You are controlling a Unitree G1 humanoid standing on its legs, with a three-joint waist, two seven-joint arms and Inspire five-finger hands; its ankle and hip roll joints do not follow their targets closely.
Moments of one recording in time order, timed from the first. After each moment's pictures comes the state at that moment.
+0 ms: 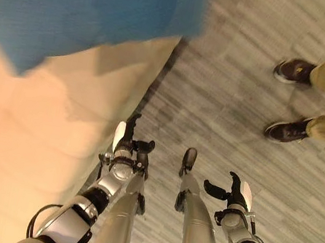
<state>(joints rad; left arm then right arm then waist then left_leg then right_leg) -0.54 0.18 -0.46 0.90 -0.17 -0.16 0.53 -0.43 -0.31 0.33 1.17 0.01 -0.13 -0.51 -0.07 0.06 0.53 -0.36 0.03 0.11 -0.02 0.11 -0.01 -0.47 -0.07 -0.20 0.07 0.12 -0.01</state>
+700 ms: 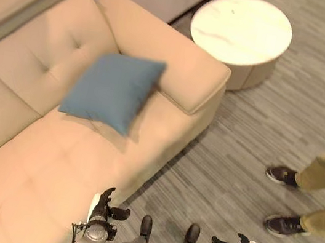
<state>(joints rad) -0.08 0.13 -0.34 1.02 -0.17 -0.12 0.36 -0.12 -0.30 0.21 1.22 0.00 -0.08 -0.39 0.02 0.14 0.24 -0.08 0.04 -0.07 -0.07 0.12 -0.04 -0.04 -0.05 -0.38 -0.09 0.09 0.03</state>
